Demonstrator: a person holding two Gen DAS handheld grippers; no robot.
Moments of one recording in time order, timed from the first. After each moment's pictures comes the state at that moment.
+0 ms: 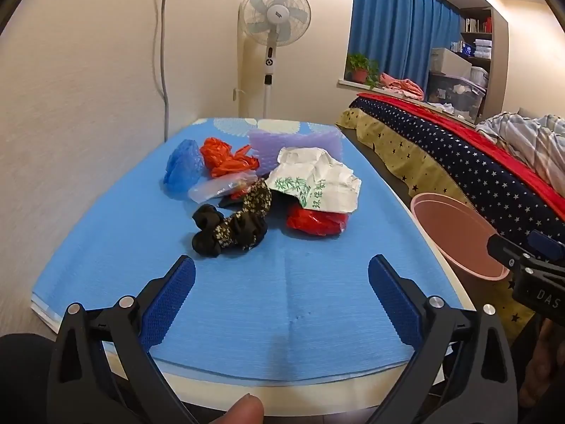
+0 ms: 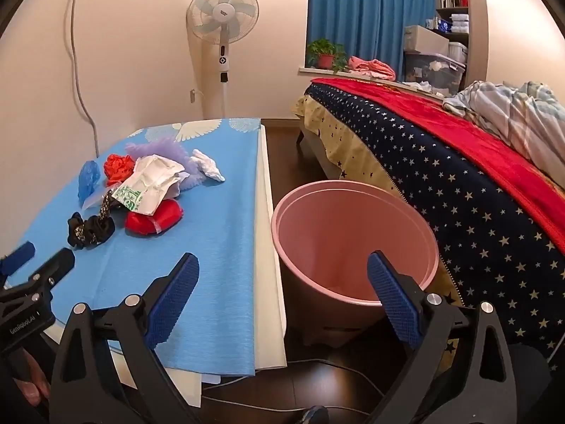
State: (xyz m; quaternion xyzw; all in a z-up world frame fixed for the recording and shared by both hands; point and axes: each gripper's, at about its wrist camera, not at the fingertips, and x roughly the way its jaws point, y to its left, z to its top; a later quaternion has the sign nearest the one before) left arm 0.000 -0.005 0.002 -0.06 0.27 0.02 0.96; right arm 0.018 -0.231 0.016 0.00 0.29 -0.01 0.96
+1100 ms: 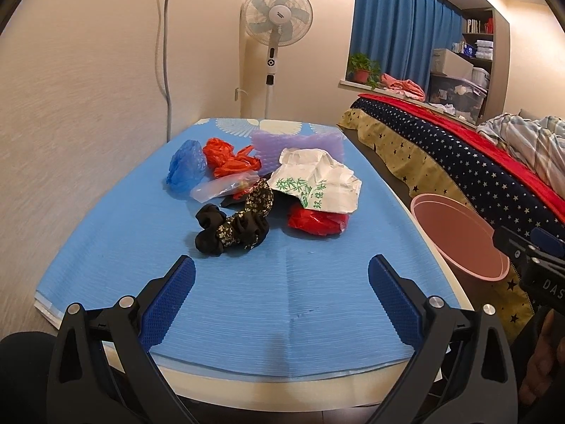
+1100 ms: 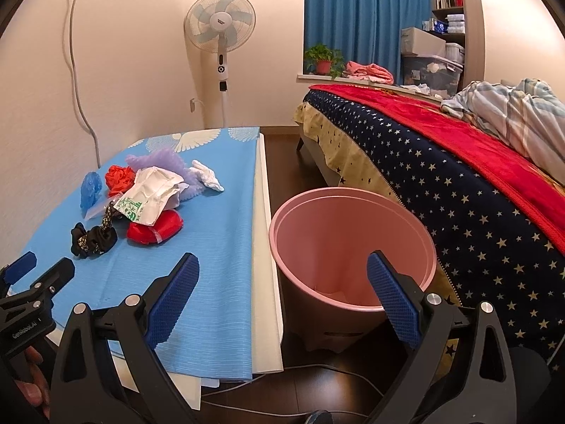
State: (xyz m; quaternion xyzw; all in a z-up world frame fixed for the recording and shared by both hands) left arm -0.003 -0.004 0.004 -0.06 0.27 0.02 0.96; right arm 0.017 -0.235 0.021 0.00 0.27 0.00 0.96
